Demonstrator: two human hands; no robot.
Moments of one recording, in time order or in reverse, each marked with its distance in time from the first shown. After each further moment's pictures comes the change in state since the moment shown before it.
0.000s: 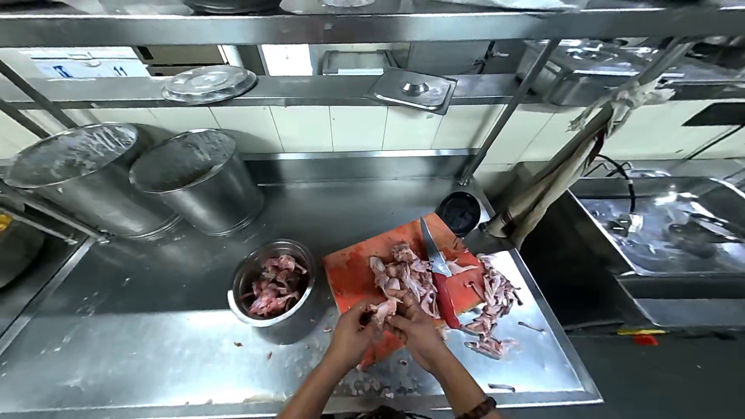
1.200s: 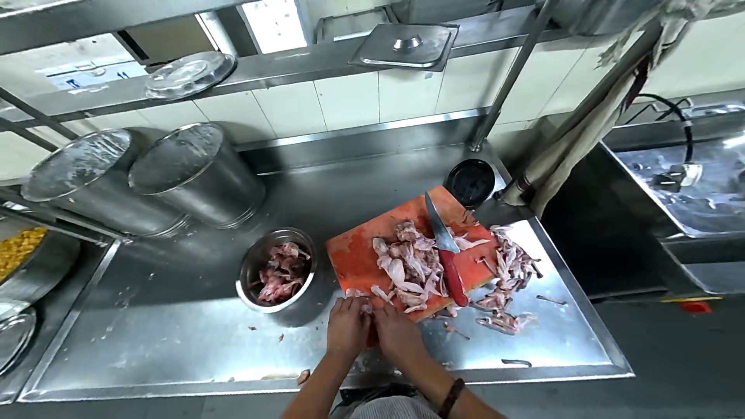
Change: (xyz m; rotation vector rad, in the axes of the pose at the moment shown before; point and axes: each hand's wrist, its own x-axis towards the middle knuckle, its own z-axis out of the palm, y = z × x) left_hand -0.006 -0.072 0.015 0.971 0.231 -0.038; right_hand 0.001 0.077 0.016 -1.583 -0.073 -0.012
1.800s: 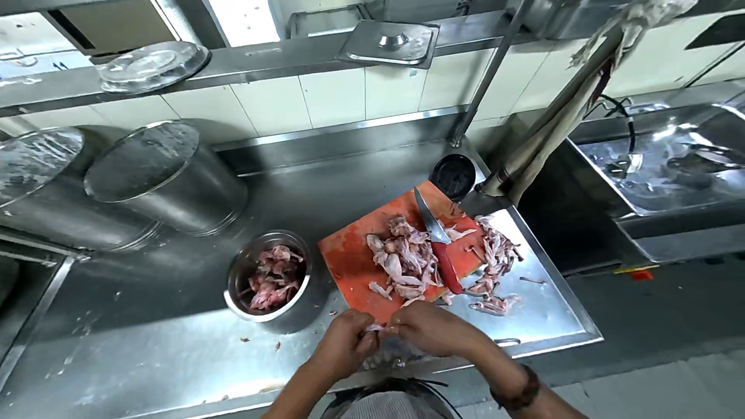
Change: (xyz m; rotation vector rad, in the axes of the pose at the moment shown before) left_hand -0.014 -0.006 -0.082 -0.485 -0.298 0.444; right_hand -0.035 0.010 -0.125 0.199 -0.368 -0.271
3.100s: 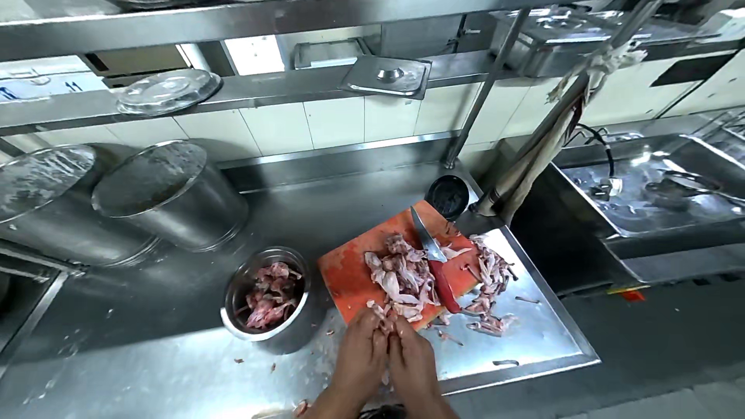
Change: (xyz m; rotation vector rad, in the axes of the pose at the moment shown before) left_hand 0.021 0.063 0.010 -0.079 0.346 -0.092; right_hand 0.017 -0.055 0.074 0.221 1.220 0.079
